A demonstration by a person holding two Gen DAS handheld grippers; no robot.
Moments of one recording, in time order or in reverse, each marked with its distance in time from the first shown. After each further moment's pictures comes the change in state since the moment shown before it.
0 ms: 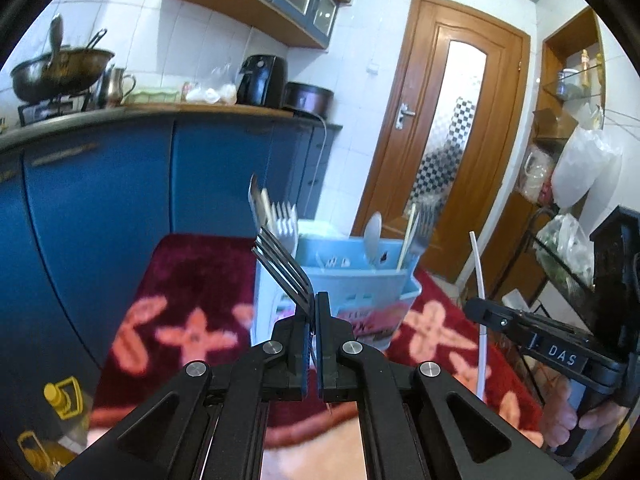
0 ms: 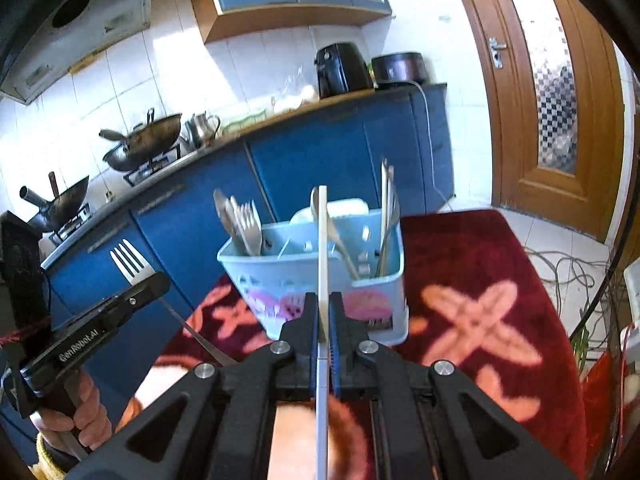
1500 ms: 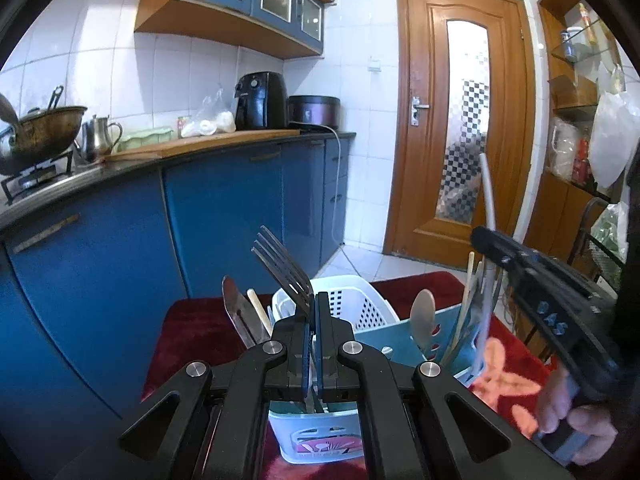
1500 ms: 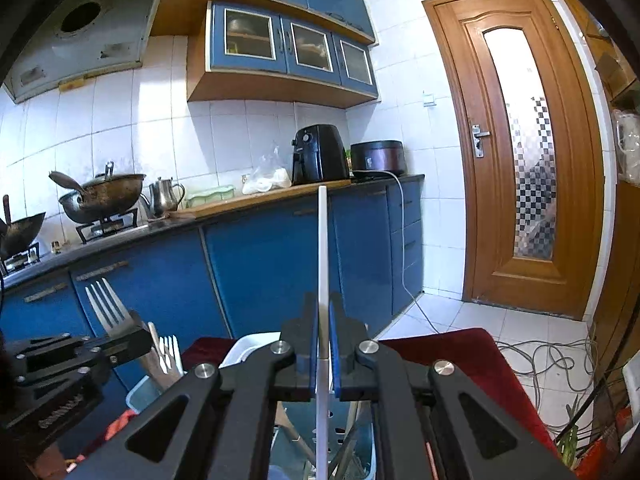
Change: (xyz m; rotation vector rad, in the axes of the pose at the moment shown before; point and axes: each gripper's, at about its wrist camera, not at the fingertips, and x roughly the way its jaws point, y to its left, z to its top) left arm 0.090 -0.016 0.060 0.146 -0.024 0.131; right arm 0.089 -0.011 0.056 -0.097 -0.303 -0.147
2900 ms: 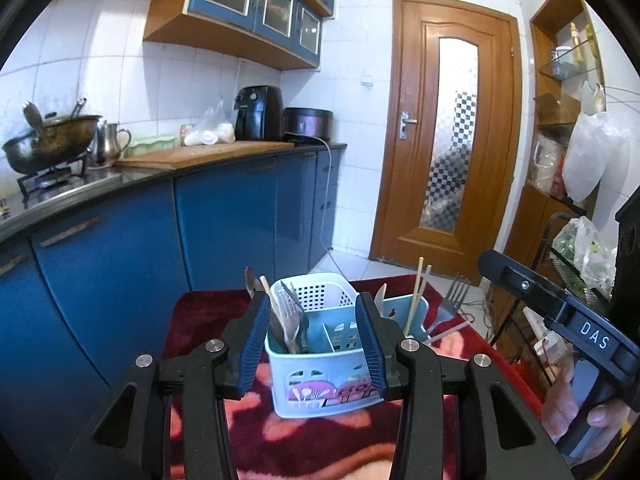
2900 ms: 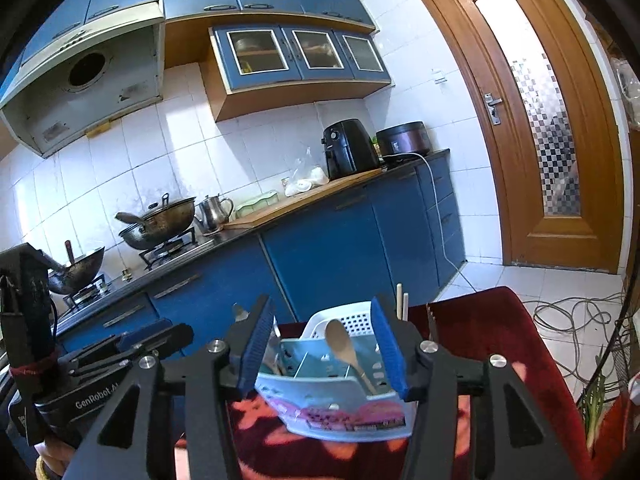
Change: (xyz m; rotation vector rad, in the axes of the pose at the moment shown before) left arm -0.099 -0.001 0.001 -0.022 -0.029 -0.034; right arm -0.117 0.002 0.021 0.155 0.051 0.187
